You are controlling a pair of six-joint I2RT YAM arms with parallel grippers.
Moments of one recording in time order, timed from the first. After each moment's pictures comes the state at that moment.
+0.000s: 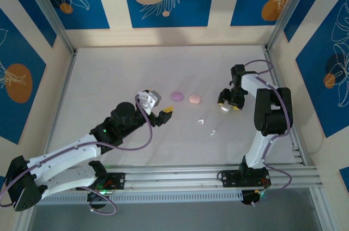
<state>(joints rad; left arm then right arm) -0.90 0.96 0.65 0.14 -0.11 0.00 0.03 1.86 1.22 -0.85 -0.11 0.33</state>
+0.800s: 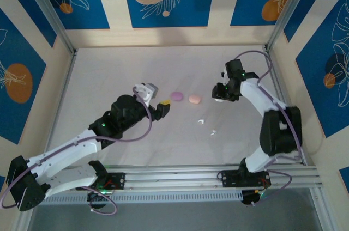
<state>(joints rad) -0.82 1.00 0.76 -0.01 -0.10 -0.13 0.20 1.51 1.15 -0.75 -0.17 0.26</state>
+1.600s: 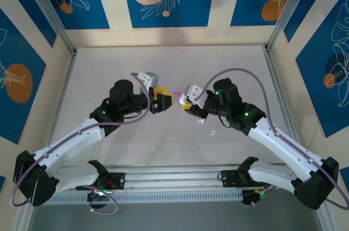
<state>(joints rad) -0.69 1.12 0.87 0.03 0.43 -0.39 0.68 1.02 0.93 -0.41 -0.26 -0.49</state>
